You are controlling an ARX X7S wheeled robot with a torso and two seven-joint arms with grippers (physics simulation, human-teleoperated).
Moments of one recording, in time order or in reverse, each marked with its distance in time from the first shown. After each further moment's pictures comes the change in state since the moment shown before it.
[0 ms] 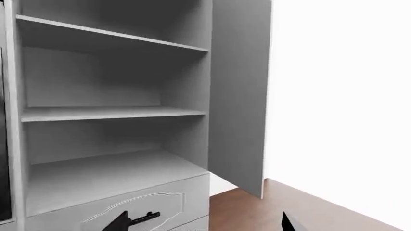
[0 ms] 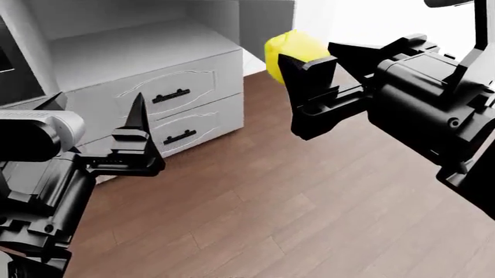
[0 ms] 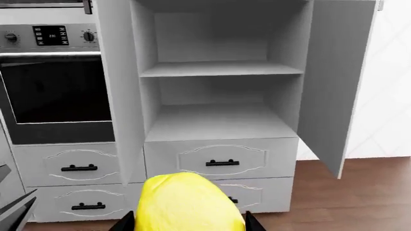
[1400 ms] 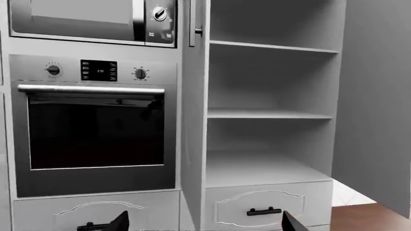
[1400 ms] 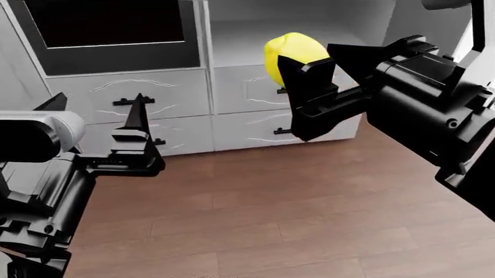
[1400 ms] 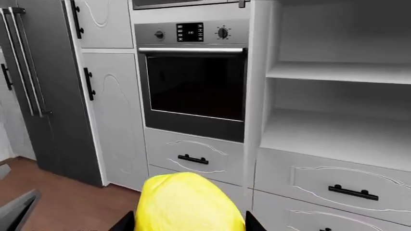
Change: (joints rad) left arm 0.000 -0.014 0.015 0.000 0.000 0.019 -0.006; right arm 0.001 0.015 -0.023 -0.005 -0.006 -0.023 -0.015
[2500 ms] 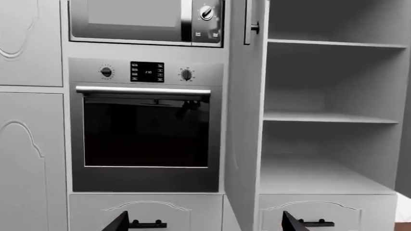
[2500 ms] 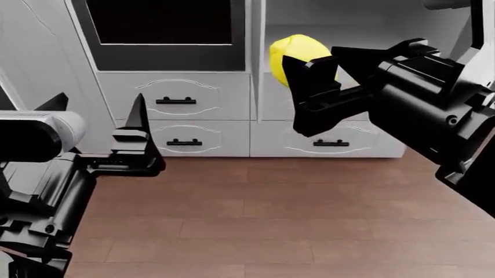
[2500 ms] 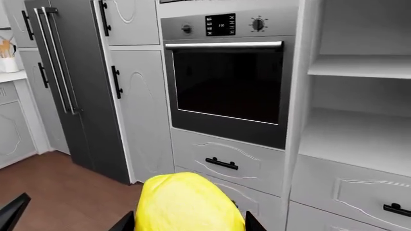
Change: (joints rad) left arm -0.001 -0.007 0.014 -0.003 0.004 0.014 -0.001; right arm 0.000 0.017 -0.025 0.014 0.019 -0.033 0.027
